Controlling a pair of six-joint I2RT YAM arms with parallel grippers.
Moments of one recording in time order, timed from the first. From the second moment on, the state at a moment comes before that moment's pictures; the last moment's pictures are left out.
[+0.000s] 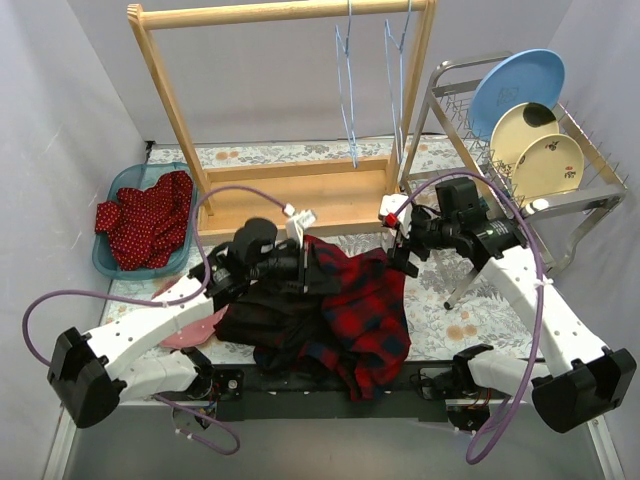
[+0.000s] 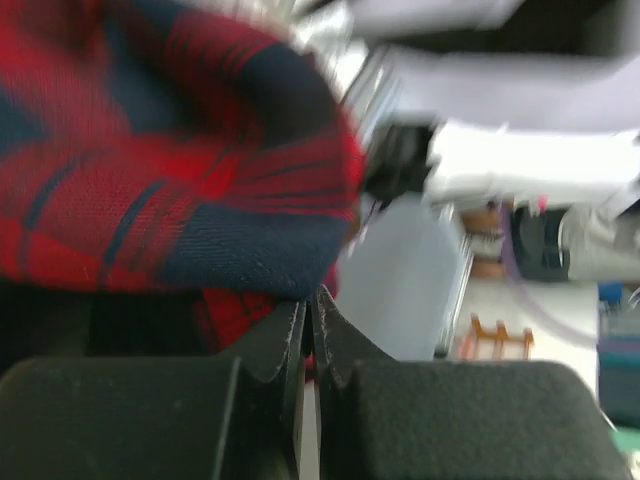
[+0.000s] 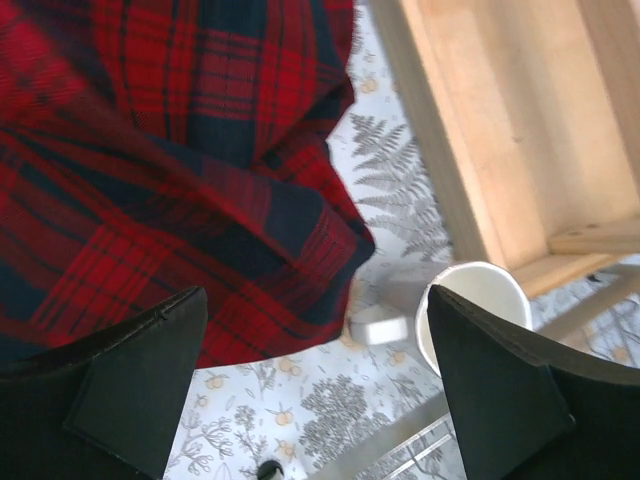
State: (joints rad) left arm -0.79 1.11 0.88 -0.15 0.55 -0.76; right arm 0.42 1.11 1.12 -0.80 -0.58 -0.76
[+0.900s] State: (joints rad) left arm -0.97 0.50 0.70 -0.90 0.56 -1.10; right arm 0.56 1.32 1.08 -0.87 -0.66 -0.76
